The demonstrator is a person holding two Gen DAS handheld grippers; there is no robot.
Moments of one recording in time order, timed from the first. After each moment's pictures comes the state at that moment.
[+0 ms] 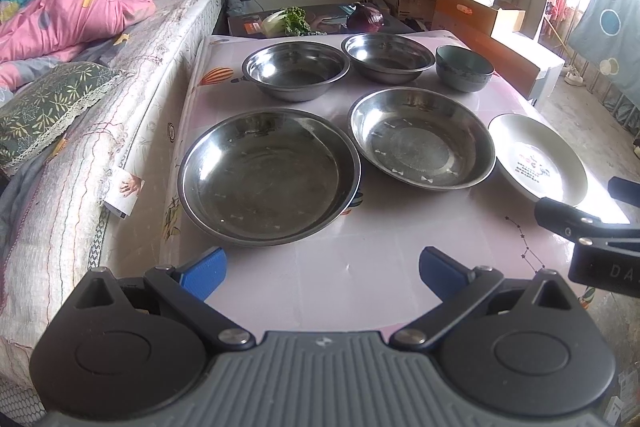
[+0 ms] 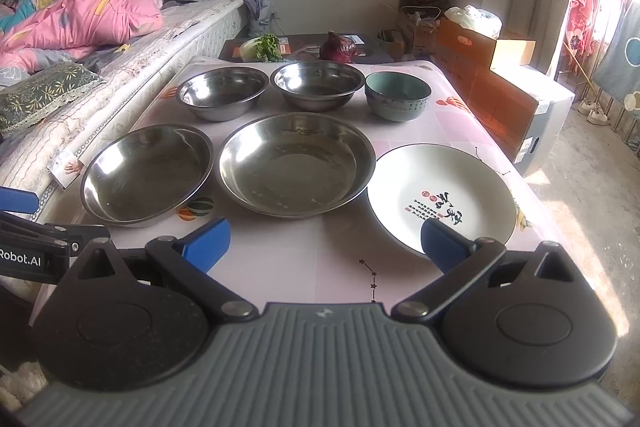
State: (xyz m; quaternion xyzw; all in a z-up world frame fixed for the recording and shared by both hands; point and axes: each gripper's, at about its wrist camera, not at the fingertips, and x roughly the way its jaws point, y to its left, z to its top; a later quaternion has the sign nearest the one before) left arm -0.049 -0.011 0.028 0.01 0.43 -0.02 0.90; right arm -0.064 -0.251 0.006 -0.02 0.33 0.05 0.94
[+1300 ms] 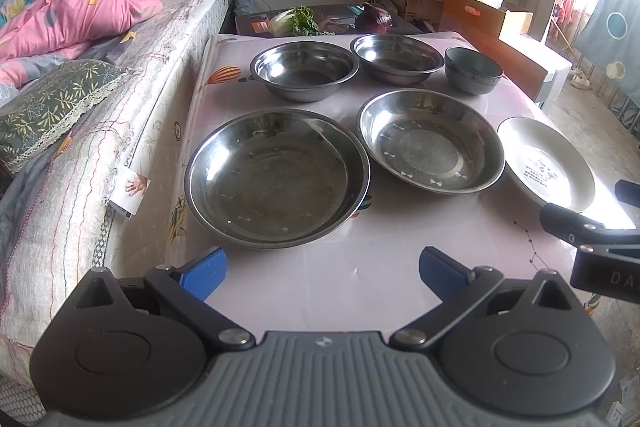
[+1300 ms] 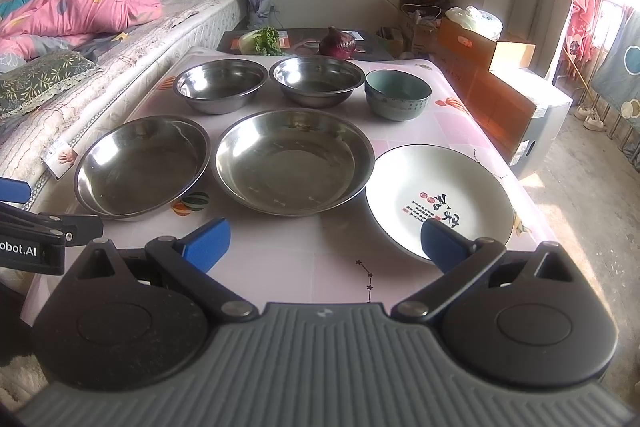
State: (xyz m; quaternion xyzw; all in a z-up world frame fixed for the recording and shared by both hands) left arm -0.044 -0.007 0.026 0.01 0.43 -0.01 0.90; right arm -0.059 -0.247 0.006 -0.04 0.34 0.05 0.94
